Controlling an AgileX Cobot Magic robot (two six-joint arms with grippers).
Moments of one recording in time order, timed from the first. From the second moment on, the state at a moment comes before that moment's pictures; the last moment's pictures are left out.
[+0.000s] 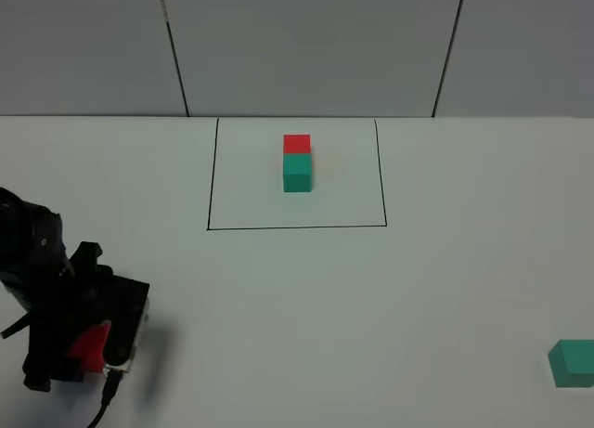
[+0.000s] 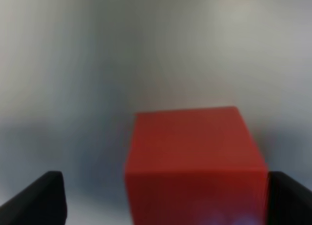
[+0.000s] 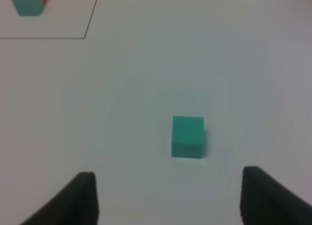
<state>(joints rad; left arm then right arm) -0.18 1.84 -0.88 0.05 0.53 1.45 0.00 0.04 -0.50 0.06 1.06 -0.04</state>
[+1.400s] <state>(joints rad) -0.18 1.86 -0.89 0.03 0.59 1.49 0.00 0.04 -0.50 0.06 1.06 -0.04</state>
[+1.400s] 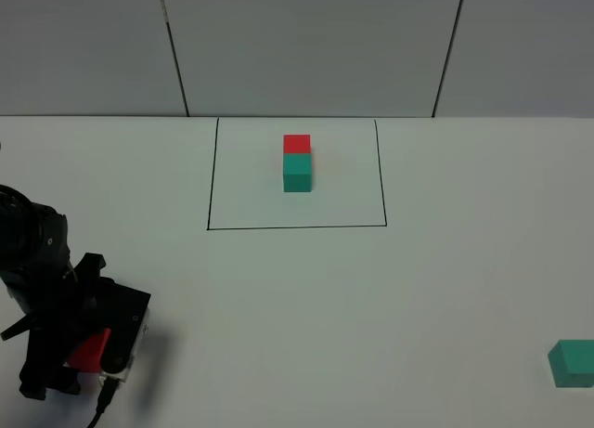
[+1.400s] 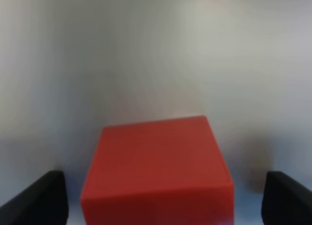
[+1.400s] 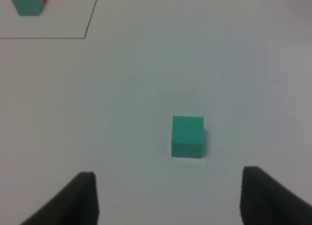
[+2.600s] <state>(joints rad) -0.16 1.88 -0.90 -0.01 0.56 1.49 0.00 0.04 -0.50 0.06 1.06 -0.04</state>
